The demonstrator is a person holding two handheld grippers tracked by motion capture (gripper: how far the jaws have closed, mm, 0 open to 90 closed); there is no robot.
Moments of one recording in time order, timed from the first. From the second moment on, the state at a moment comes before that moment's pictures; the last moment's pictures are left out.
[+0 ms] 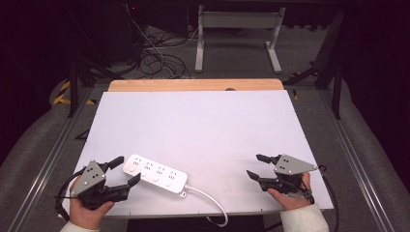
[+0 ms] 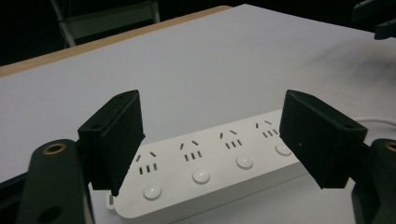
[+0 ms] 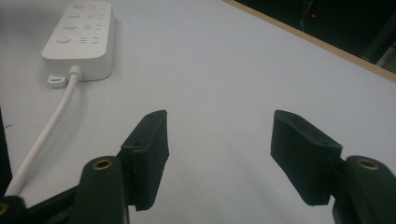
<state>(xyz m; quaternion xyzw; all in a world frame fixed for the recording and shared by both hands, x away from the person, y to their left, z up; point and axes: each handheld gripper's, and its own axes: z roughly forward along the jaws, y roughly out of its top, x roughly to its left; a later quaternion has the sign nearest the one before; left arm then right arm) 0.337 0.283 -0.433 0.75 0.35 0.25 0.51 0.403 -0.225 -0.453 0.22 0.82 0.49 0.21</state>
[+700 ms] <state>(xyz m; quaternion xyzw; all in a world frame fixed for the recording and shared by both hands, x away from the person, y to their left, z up) 0.334 0.281 -0.421 0.77 0.33 0.24 0.49 0.404 -0.224 -0.454 0.22 0.82 0.50 0.20</state>
